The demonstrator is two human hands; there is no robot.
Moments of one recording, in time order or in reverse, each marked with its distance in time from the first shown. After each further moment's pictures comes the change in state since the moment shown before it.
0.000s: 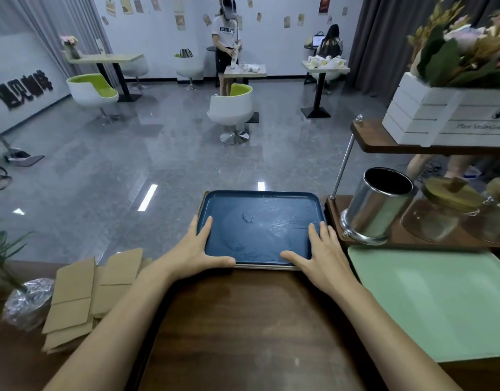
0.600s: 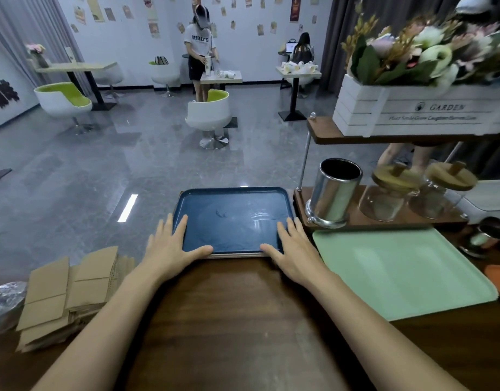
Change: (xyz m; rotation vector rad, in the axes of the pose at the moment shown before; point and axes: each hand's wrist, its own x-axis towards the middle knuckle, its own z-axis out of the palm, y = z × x) left_hand -0.008 0.007 0.024 0.269 0.295 -0.014; right_hand -0.023 0.012 -0.006 -0.010 -0.024 -0.098
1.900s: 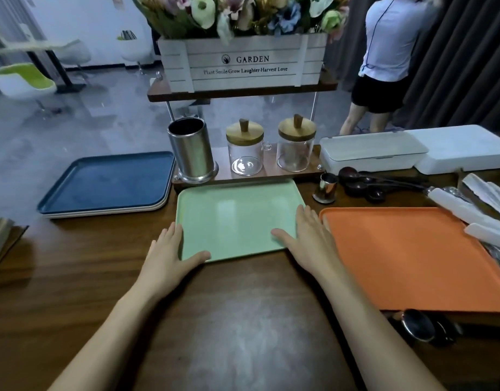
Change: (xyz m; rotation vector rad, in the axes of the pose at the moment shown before) left_hand -0.160 0.282 0.146 -0.166 -0.015 0.077; right_hand -0.155 0.291 -0.121 -0.085 0.109 0.154
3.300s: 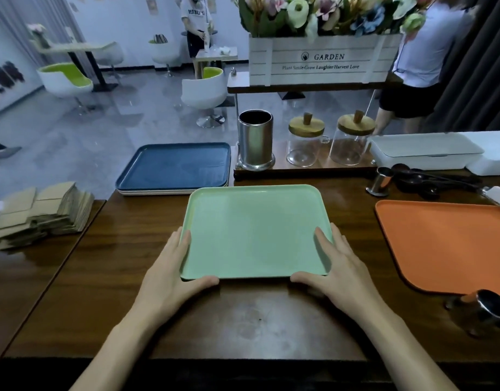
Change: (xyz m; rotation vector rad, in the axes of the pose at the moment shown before) left_hand -0.107 -0.102 -0.064 -0.136 0.101 0.065; right_hand -0.117 -0.086 0.010 0.229 -0.144 -0.038
